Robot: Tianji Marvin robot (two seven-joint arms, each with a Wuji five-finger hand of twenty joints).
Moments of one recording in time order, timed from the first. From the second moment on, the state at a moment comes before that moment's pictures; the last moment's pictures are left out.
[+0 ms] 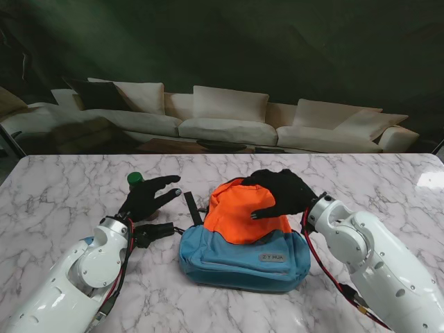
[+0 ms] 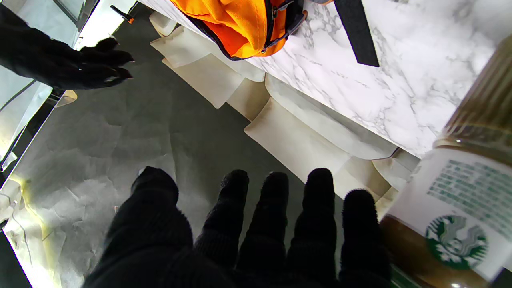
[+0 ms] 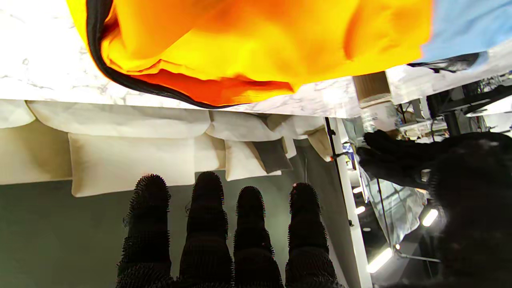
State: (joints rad) left arm 1.52 -1.13 -1.25 -1.50 0.52 -0.23 0.13; right arm -1.36 -1.05 1.18 -1.47 -0.86 -0.38 0.04; left_hand 0.89 0.00 -0.01 -0.03 0.54 0.19 0.18 0.41 0.58 0.22 0.15 0.34 0.46 0.29 0.32 0.54 0.05 0.28 0.75 0.54; right_hand 0.20 -0.43 0.63 -0.11 0.24 -0.08 0.44 0.37 0.30 0.07 0.44 0.24 0.48 0.10 0.18 0.21 0.15 0.28 0.86 0.28
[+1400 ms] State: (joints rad) left arm 1.52 -1.13 -1.26 -1.49 0.52 -0.23 0.15; right arm -0.77 -1.15 0.47 -0.82 -0.67 0.13 0.04; left_hand 0.89 0.00 -0.01 -0.03 0.54 0.19 0.18 0.41 0.58 0.22 0.16 0.34 0.46 0.29 0.32 0.54 0.05 0.28 0.75 0.54; right_hand -0.06 -0.43 0.72 -0.12 0.17 0.14 0.13 0.52 0.20 0.12 0.31 0.18 0.37 0.12 0.11 0.19 0.05 0.29 0.67 0.19
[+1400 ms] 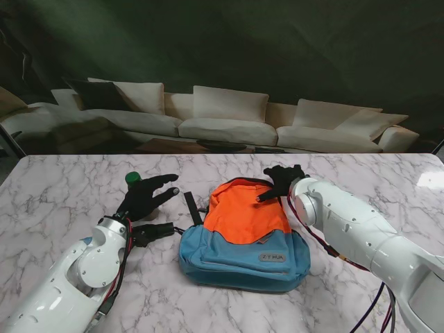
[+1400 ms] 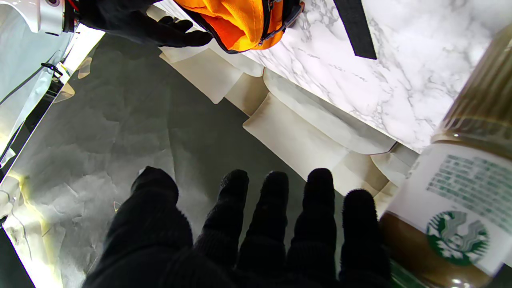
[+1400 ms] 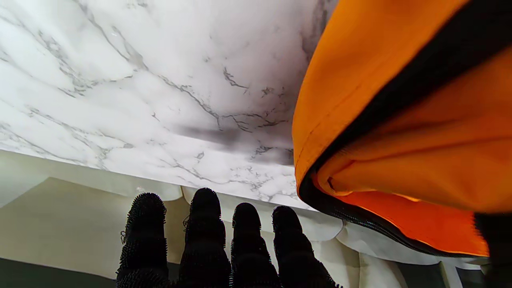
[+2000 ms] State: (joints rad) left arm 1.52 -1.13 -1.26 -1.49 0.52 -0.23 0.15; right arm -0.71 -1.28 0.35 -0.58 -0.51 0.09 -0.05; left_hand 0.89 0.00 -0.01 -0.03 0.54 0.19 0.18 0.41 0.59 0.22 0.16 0.34 0.46 0.29 0.32 0.54 0.05 0.28 0.75 0.54; right_hand 0.42 -0.35 0.34 -0.12 0.22 -0.05 0.66 0.74 0.20 0.13 0.41 0.22 0.32 0.14 0.12 0.16 0.02 0.24 0.70 0.07
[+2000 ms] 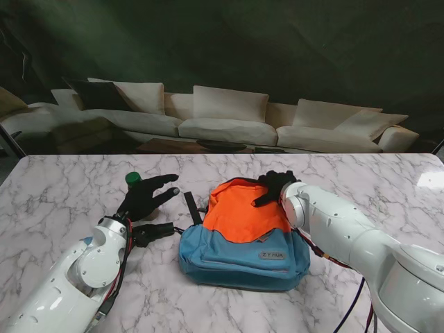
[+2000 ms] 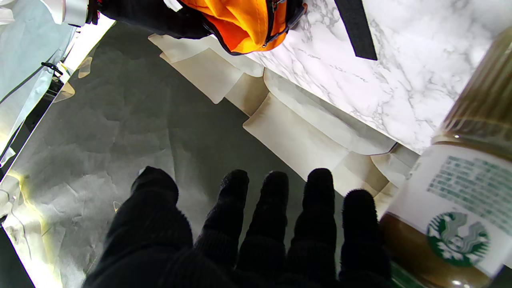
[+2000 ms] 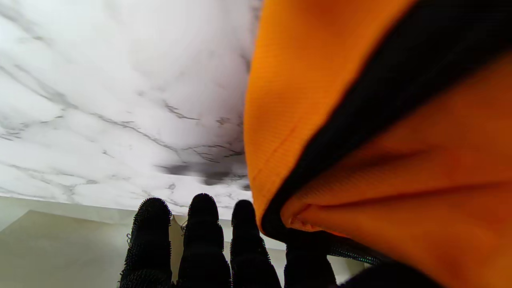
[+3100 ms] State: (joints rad) left arm 1.52 -1.13 -1.25 -1.49 0.52 -0.23 0.15; right arm -1.18 -1.13 1.01 -1.25 -0.85 -0.02 -0.21; left_hand 0.89 0.00 -0.01 -0.03 0.54 0.19 0.18 0.41 0.59 0.22 0.16 0.34 0.46 0.29 0.32 0.54 0.05 0.28 0.75 0.55; right_hand 0.70 -0.48 0.84 -0.29 0.59 -0.28 1.11 0.68 0.99 0.00 0.97 0.63 1.05 0.04 0.72 0.50 0.51 0.24 1.20 0.33
